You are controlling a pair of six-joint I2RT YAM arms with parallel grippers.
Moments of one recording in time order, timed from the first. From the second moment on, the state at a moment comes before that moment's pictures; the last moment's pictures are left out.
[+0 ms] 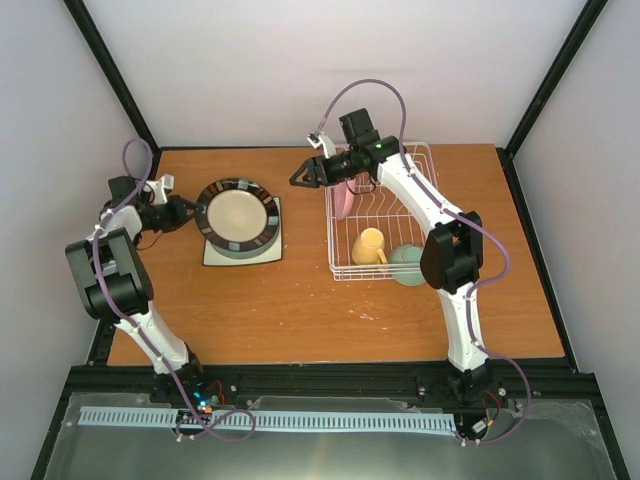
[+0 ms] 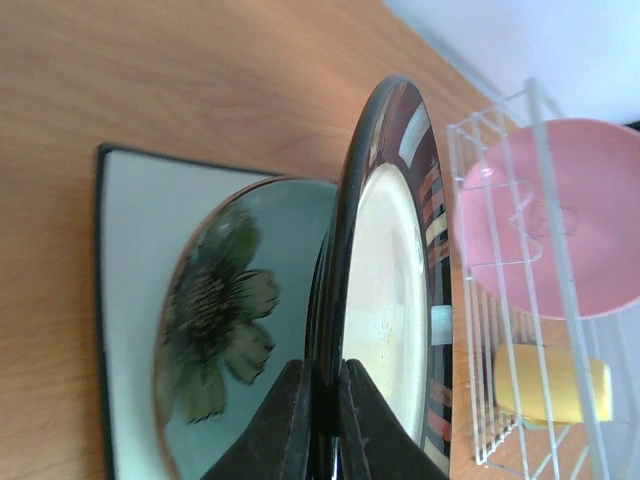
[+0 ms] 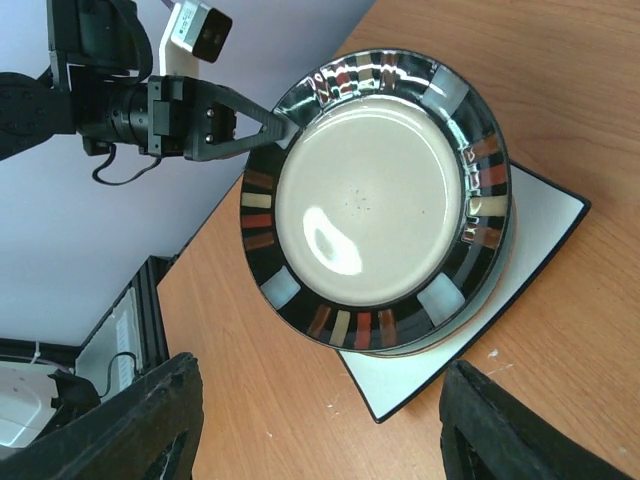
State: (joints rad) left arm 0.41 1.80 1.21 -0.47 0.90 -0.08; right arm 0.49 2.21 2.17 -0.77 -0.86 0.15
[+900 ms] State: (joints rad) left arm 0.42 1.78 1.21 -0.12 1.41 -0.30; right arm 0.48 2.25 2.17 -0.71 -0.99 0.23
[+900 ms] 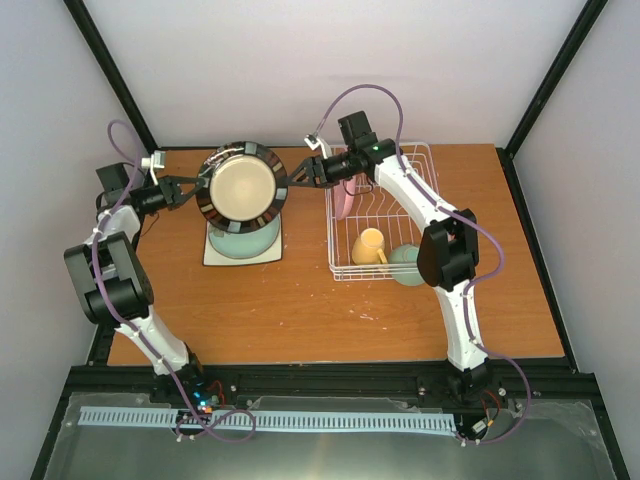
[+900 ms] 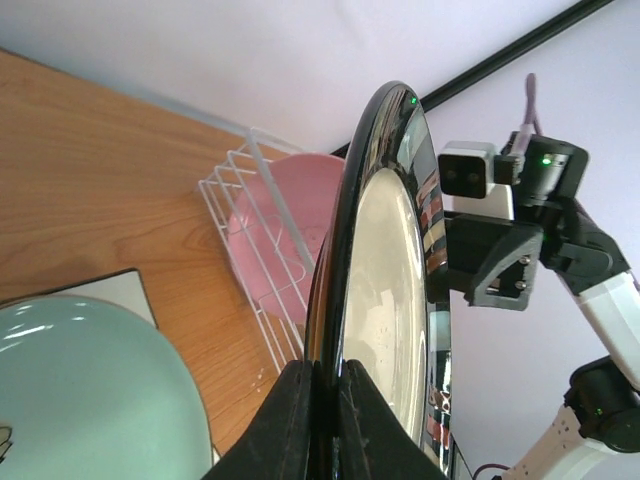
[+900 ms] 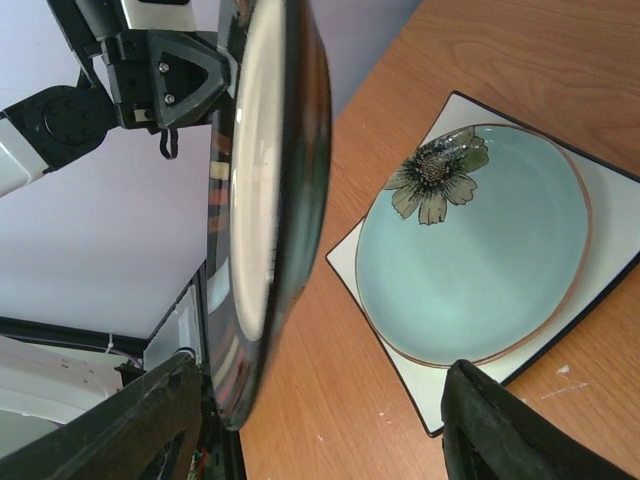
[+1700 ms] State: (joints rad) left arm 0.33 1.69 1.12 0.31 1.42 -0.66; right arm 0.48 2.26 2.19 -0.58 -1.12 0.35
